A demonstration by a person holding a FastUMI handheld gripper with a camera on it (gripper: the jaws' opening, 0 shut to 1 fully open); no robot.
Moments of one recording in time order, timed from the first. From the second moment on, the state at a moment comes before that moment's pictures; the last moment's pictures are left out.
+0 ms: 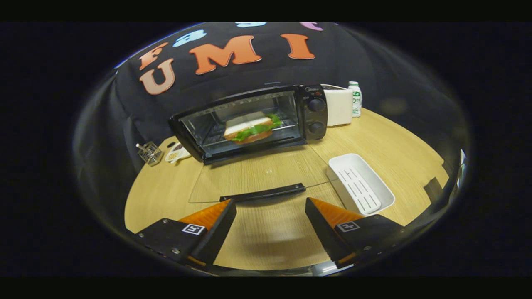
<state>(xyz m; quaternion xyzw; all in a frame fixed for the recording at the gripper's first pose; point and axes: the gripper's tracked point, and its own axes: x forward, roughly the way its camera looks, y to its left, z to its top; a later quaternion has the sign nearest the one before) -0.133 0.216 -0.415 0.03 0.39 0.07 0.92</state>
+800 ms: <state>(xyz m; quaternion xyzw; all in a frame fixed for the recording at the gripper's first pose) -0.116 0.240 -0.462 -0.03 0.40 0.10 0.91</state>
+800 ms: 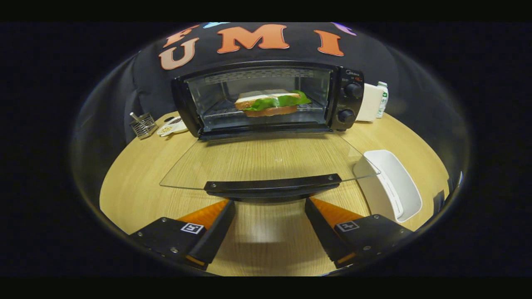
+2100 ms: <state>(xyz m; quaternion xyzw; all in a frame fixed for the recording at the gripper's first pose) 0.029 0.272 -0.314 -0.02 0.28 0.13 0.95</state>
